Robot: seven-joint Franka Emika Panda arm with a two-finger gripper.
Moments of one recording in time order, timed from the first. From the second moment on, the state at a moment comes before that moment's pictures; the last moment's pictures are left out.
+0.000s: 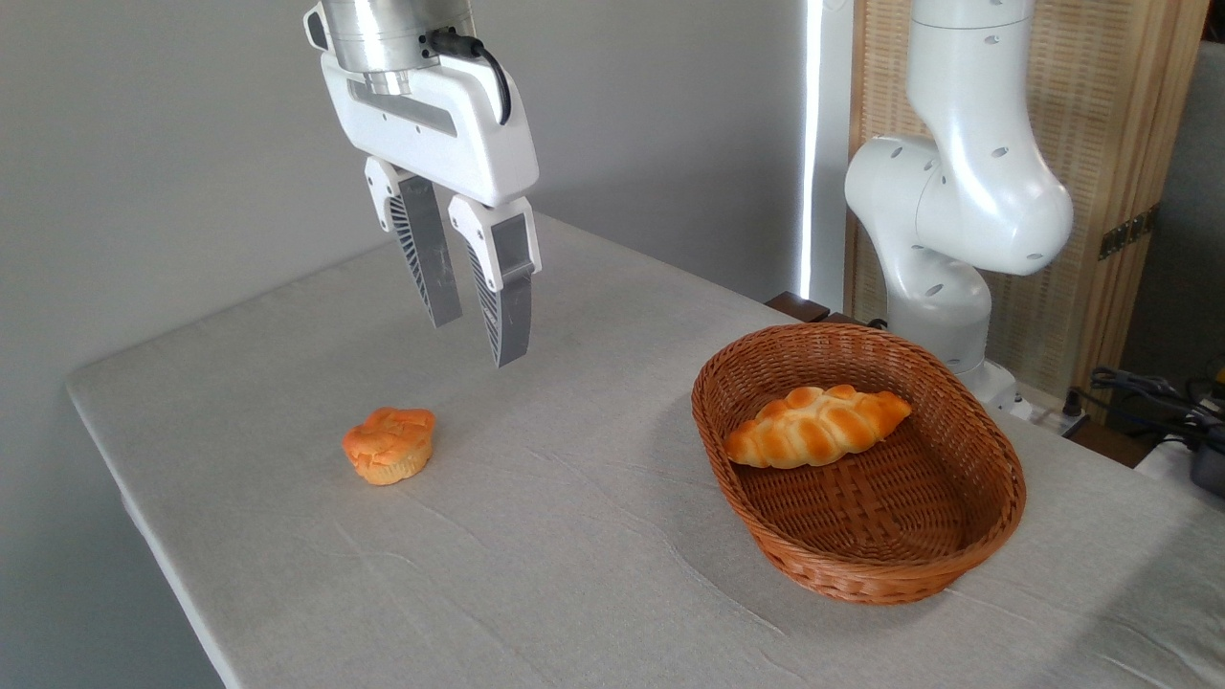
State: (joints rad) arm -0.08 0.00 0.00 -1.58 0.00 1.61 0.69
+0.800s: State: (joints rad) arm -0.10 -0.06 0.00 -1.71 0.00 1.60 0.70
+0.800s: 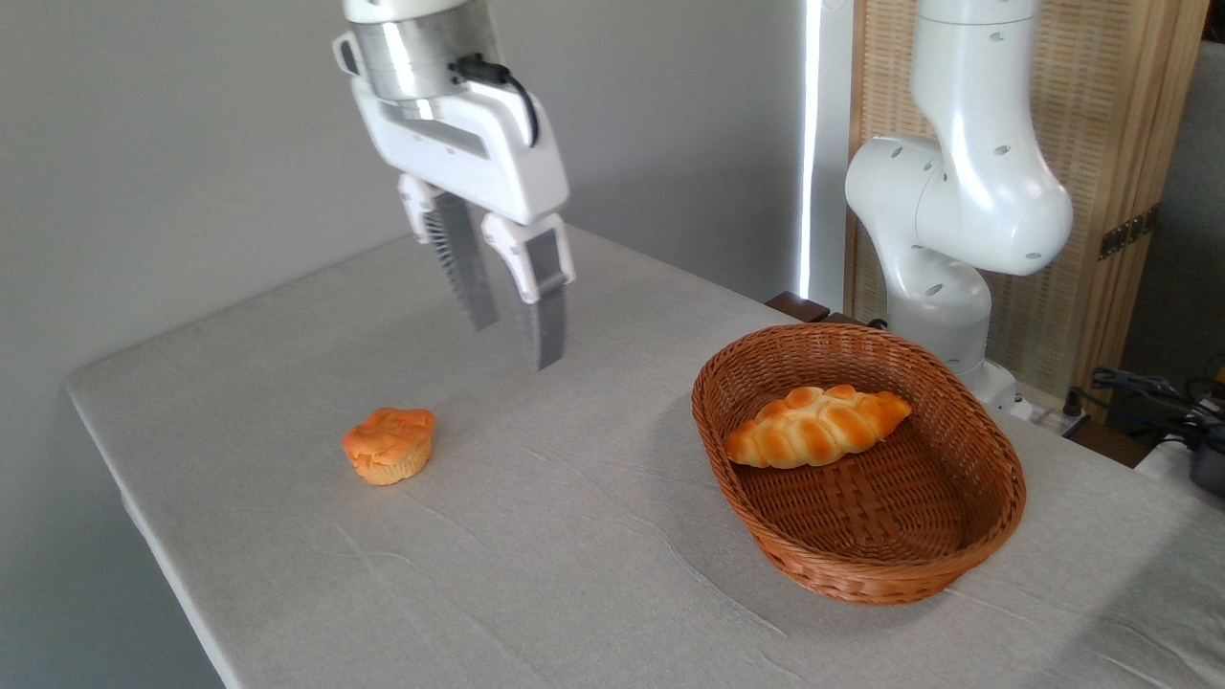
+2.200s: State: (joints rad) arm -0.16 -0.48 0.23 -2.46 0.16 1.66 1.20
